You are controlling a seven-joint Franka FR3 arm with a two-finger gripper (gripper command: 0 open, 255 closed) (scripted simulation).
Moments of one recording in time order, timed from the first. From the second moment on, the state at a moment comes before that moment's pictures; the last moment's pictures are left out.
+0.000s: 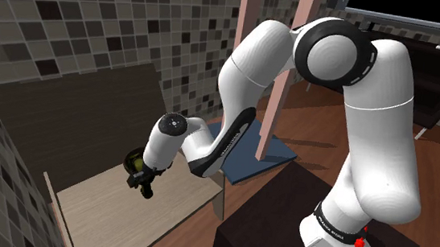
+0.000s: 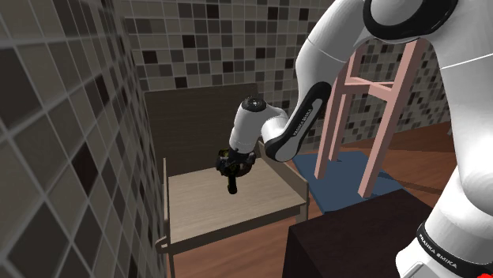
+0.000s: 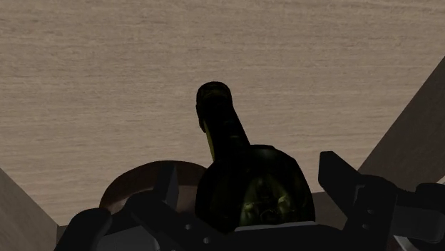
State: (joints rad) arm 0.37 0.50 0.14 -2.15 -0.96 2.96 1.37
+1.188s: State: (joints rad) arm 0.33 0.46 0.19 -2.17 -0.90 2.93 1.31
